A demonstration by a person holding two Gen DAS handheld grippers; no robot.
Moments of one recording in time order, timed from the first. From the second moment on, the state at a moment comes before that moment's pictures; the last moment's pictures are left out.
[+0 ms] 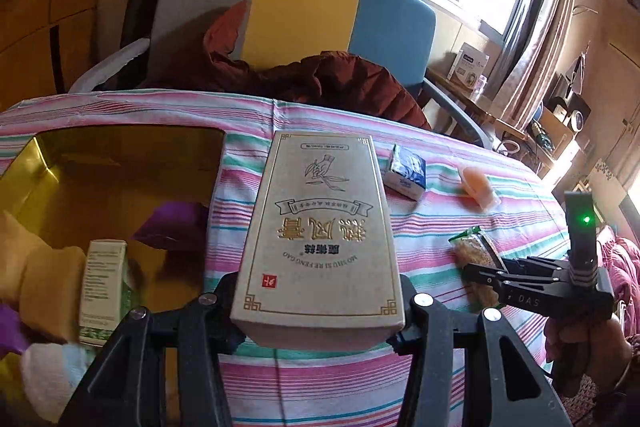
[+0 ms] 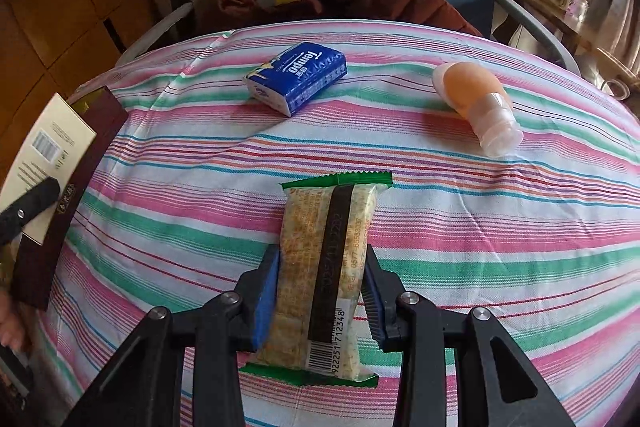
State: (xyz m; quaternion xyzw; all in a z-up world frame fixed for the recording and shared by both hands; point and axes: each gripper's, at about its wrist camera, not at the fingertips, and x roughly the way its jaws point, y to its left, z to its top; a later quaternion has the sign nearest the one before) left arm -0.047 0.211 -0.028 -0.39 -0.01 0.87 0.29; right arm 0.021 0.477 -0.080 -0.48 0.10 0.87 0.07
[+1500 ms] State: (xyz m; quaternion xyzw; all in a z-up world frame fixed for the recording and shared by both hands) left arm -0.183 -0.014 -0.035 -0.44 -0.11 0.89 0.06; right arm 0.022 0.451 -0.078 -0.48 0.10 0.86 0.11
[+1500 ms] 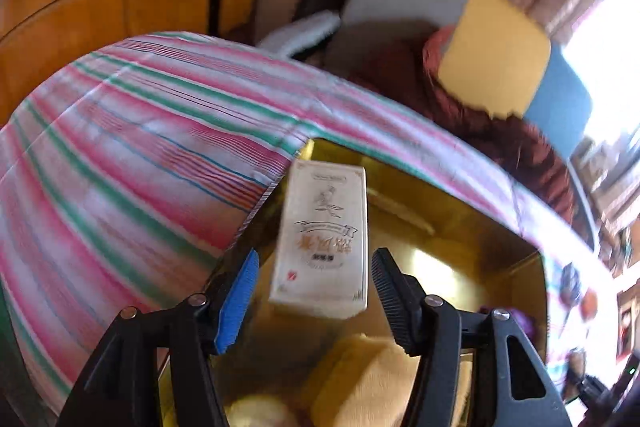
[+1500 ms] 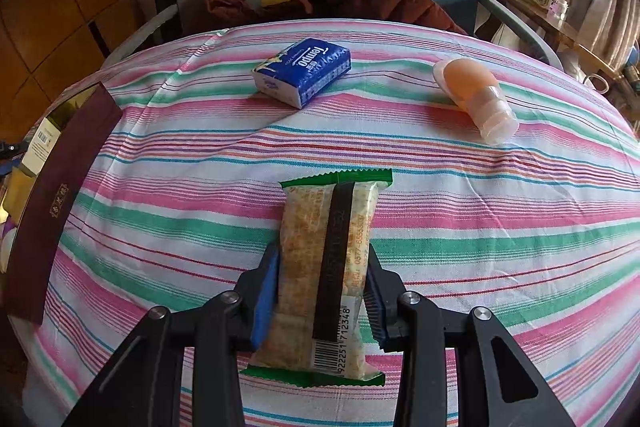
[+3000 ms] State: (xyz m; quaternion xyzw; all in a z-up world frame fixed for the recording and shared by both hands) left arm -0.055 -0.040 -0.044 -0.41 -0.19 0.88 0.12; right arm -0.233 0.135 -0.054 -0.52 0.13 0.84 -0.10
